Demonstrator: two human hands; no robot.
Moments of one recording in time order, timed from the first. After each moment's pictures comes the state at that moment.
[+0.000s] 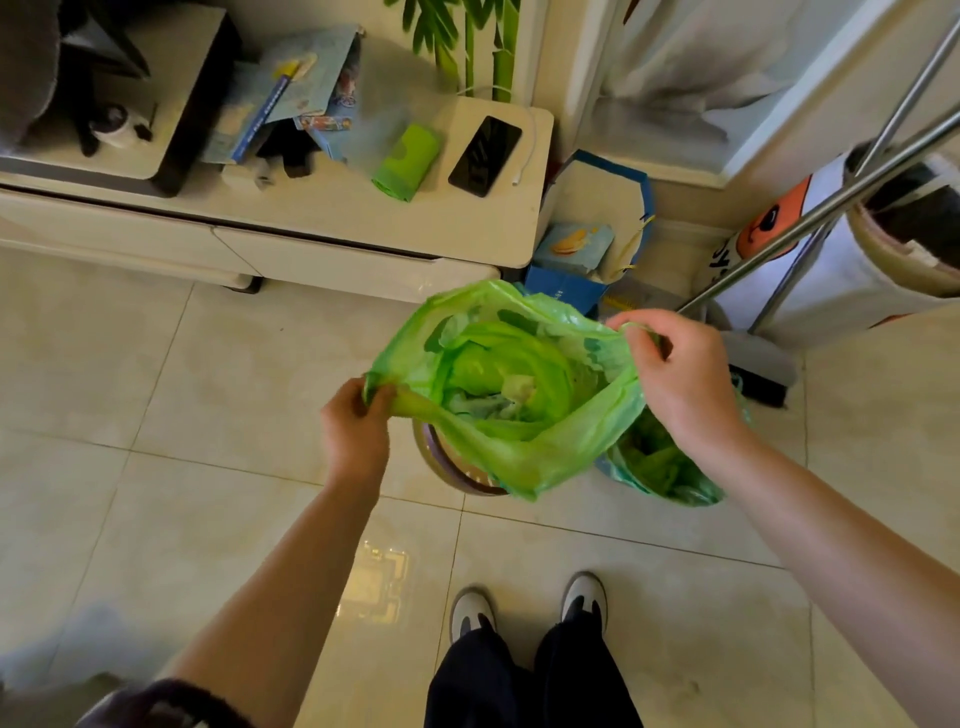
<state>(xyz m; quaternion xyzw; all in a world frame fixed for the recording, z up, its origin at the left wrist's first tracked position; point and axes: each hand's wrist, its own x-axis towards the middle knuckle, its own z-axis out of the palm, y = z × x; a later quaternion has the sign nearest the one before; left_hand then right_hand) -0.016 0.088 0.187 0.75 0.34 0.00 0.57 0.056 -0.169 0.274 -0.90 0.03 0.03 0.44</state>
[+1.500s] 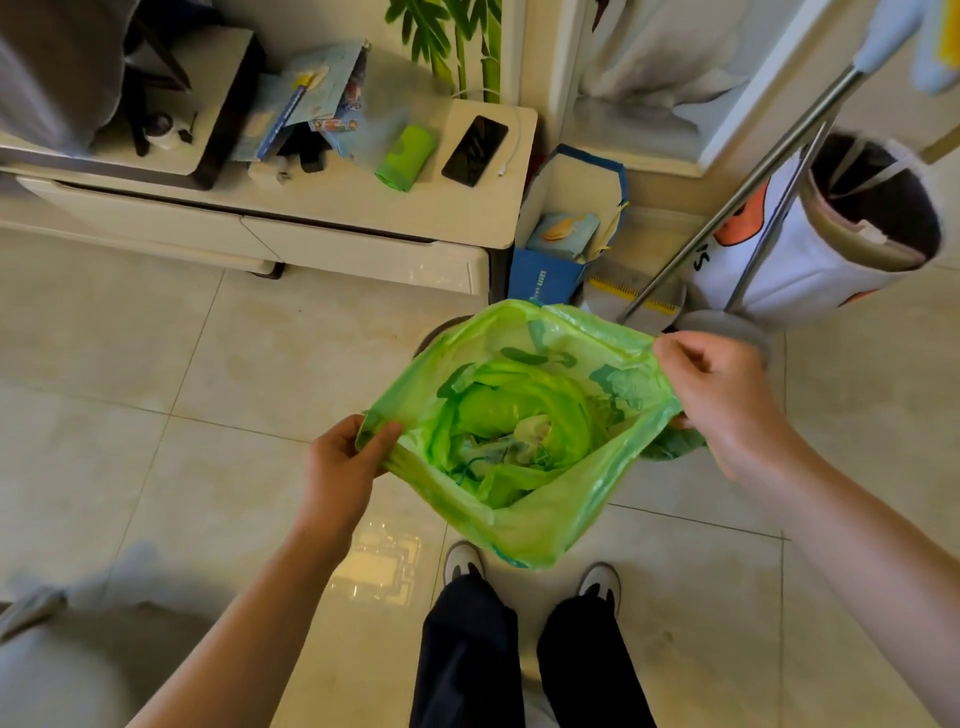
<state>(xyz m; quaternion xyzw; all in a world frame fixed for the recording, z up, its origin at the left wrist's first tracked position) -0.128 0.041 0.299 0.68 0.36 -0.05 0.63 -0.023 -0.249 0.342 -0.86 0.12 0.11 0.48</state>
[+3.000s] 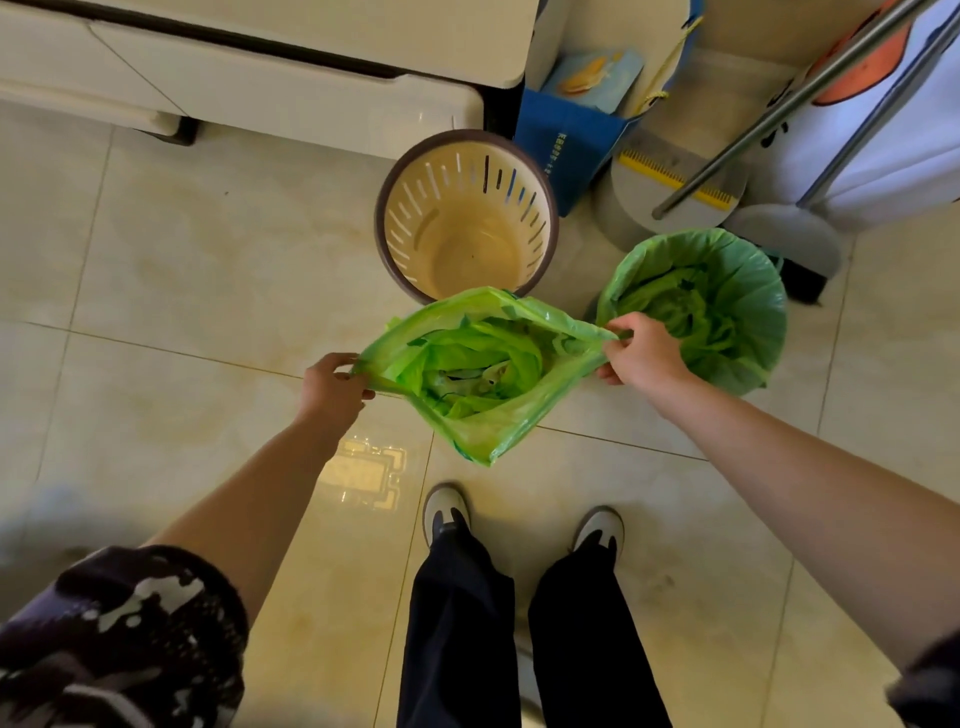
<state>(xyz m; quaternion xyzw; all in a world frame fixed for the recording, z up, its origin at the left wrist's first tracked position) -0.092 0.078 0.045 0.70 0.48 -0.21 0.49 0.001 -0.234 0.066 -0.86 0.21 0.31 0.34</state>
